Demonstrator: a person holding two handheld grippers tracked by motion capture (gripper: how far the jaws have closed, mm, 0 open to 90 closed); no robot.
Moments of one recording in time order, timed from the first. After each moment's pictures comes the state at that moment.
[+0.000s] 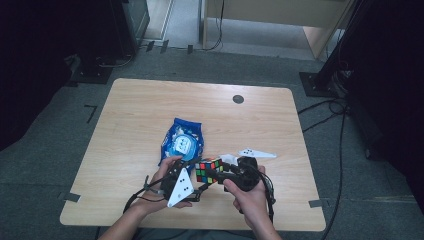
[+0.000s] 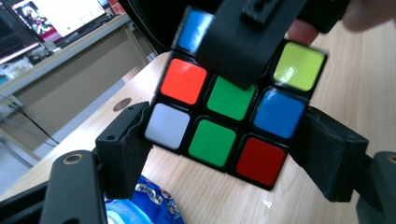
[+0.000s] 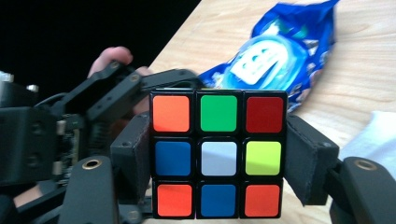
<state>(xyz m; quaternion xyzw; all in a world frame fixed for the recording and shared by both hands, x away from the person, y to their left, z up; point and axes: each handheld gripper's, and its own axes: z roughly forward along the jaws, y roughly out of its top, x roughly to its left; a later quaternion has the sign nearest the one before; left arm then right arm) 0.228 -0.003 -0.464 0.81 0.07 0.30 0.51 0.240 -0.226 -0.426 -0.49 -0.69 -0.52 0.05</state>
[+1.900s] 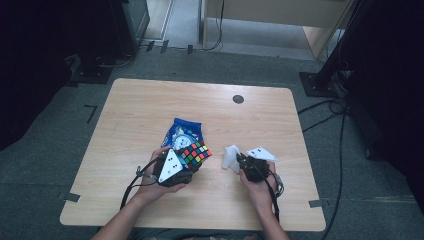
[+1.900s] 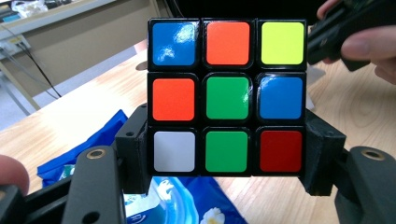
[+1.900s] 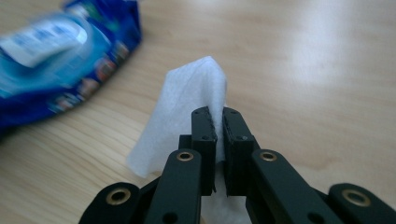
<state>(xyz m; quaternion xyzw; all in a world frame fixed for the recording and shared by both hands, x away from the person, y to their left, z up) 0.270 0.022 -0.472 0.80 0.19 0.25 0.52 0.275 -0.268 -0.491 -0.52 -0.71 -0.41 -0.23</state>
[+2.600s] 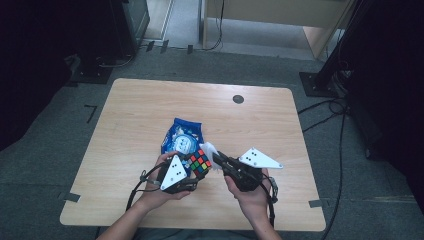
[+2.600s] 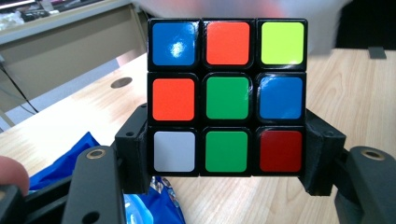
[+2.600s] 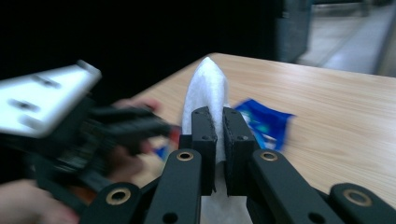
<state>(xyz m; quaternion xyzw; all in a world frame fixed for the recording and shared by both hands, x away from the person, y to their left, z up) 0.252 0.009 -0.466 0.79 0.17 0.23 0.54 0.224 -0.219 -0.398 -0.39 -0.69 -0.59 -0.14</state>
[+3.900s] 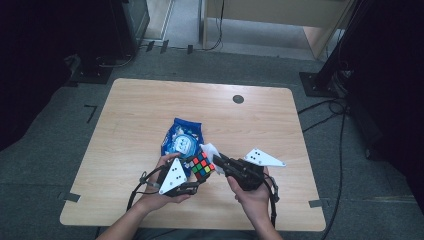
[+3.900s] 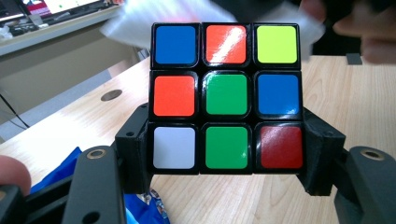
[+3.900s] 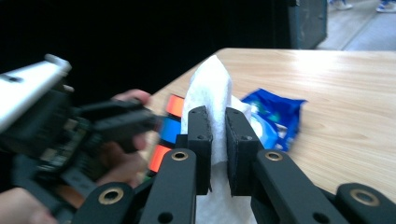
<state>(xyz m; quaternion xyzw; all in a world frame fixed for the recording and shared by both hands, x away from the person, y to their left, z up) 0.243 0.011 -0.457 0.79 0.14 0.23 0.55 0.233 -0.236 -0.418 -0.42 -0.68 -0.59 -0.10</state>
